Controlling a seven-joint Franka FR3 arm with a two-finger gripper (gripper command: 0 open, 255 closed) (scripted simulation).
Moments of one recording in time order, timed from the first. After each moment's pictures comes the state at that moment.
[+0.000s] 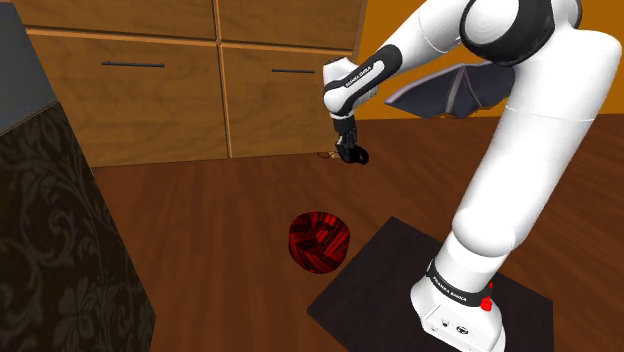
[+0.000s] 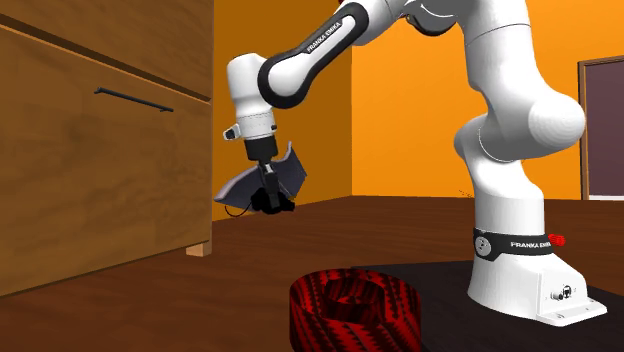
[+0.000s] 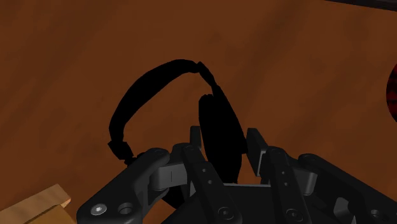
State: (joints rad) arm -0.14 0.09 -0.18 -2.18 -0.32 2.11 -0.29
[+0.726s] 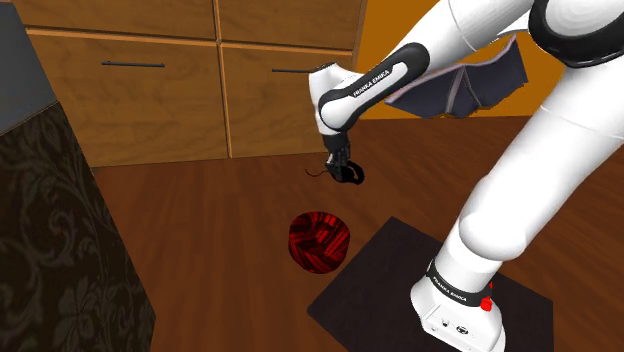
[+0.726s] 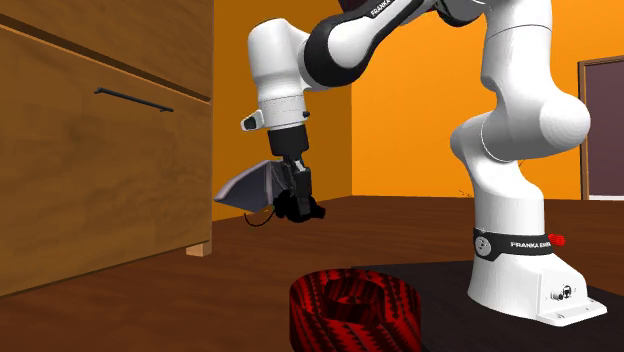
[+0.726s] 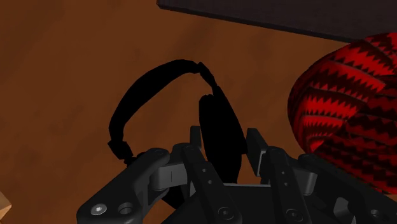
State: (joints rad) arm -0.02 -0.14 -0.05 -2.44 -0.30 2.09 -0.05
